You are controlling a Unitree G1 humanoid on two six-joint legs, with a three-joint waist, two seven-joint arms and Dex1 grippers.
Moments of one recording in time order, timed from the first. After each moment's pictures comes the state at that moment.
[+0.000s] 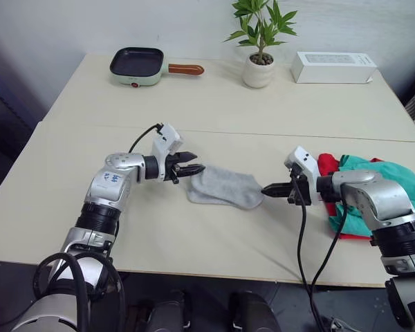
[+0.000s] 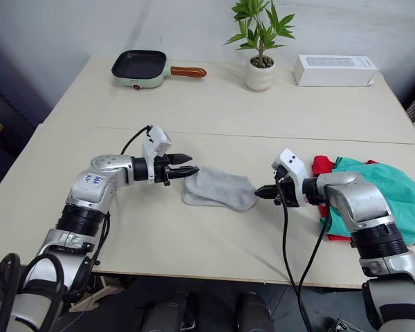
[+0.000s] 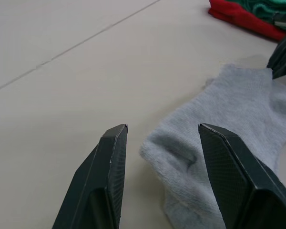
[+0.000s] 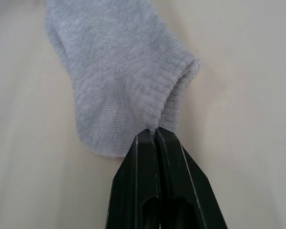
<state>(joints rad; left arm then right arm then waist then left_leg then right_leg) -0.80 0.44 -0.14 0.37 -0.25 0.53 -0.90 -0.61 -0.76 0.15 0.08 0.40 0.81 1.05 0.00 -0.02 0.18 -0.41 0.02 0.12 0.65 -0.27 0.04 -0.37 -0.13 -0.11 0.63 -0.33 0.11</state>
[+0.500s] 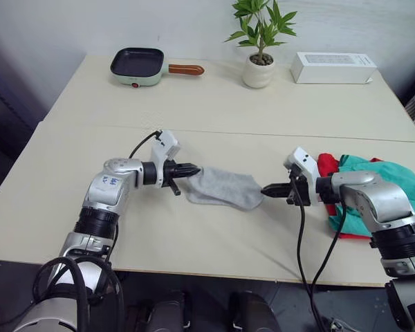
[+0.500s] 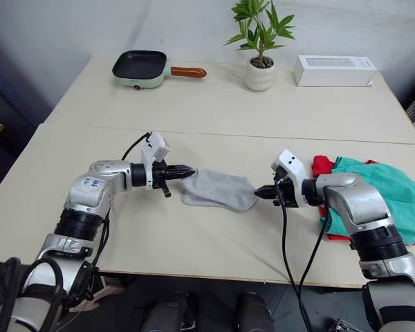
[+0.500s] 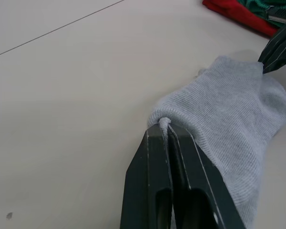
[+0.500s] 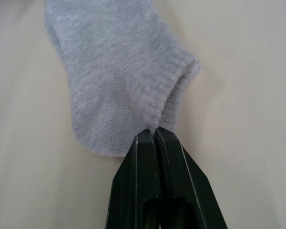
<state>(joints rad) -0.75 0.45 -0.10 0.31 -0.25 0.58 -0.90 -0.59 -0.75 0.15 0.07 0.40 0.80 1.03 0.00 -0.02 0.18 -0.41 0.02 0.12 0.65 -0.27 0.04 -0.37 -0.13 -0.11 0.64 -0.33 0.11</state>
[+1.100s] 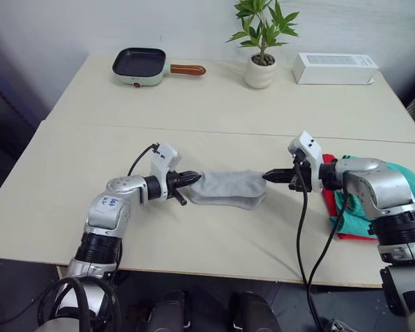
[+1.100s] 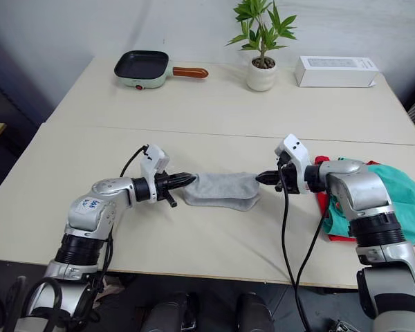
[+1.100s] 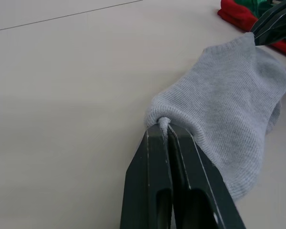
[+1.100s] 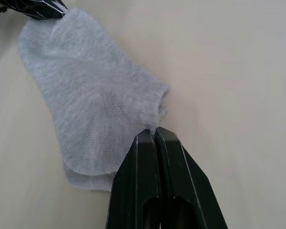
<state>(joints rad) -0.54 0.37 -0.04 0.04 -0.29 0.68 -0.69 -0.68 -0.73 0.12 0.19 0.35 0.72 1.06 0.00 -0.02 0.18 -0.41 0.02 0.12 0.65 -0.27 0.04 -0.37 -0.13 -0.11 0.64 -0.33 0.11</state>
